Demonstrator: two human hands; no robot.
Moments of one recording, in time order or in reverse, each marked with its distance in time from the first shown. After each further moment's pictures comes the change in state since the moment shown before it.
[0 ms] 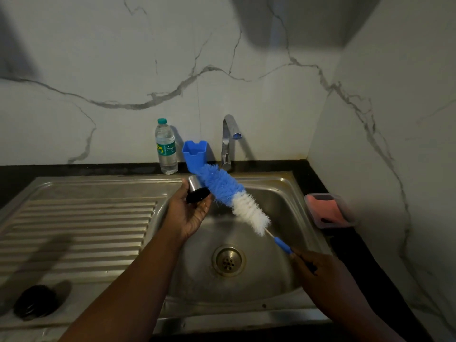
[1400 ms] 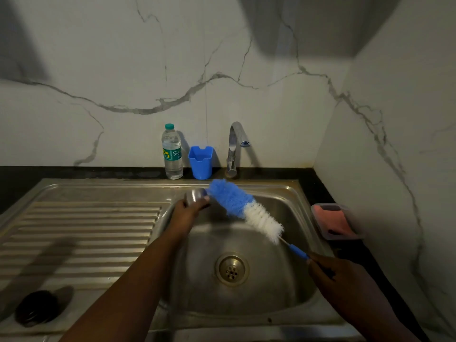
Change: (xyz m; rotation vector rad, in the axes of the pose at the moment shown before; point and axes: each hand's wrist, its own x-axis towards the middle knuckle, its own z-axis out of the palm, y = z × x) left_hand 0.013 0.015 -0.027 1.067 0.158 0.217; right_hand 0.014 -0.001 -0.021 -0.124 -0.011 0.027
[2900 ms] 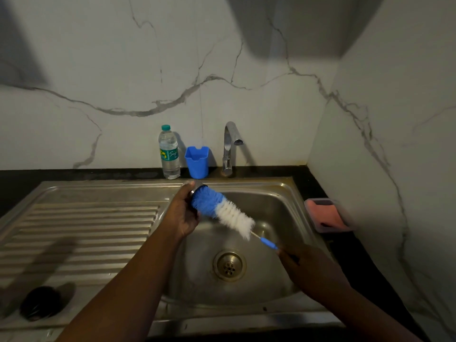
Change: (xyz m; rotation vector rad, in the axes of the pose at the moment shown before) left_hand -0.022 0.034 0.014 -0.742 -0.107 -0.226; right_hand 0.015 -0.003 0.030 -0.226 -0.041 -0.208
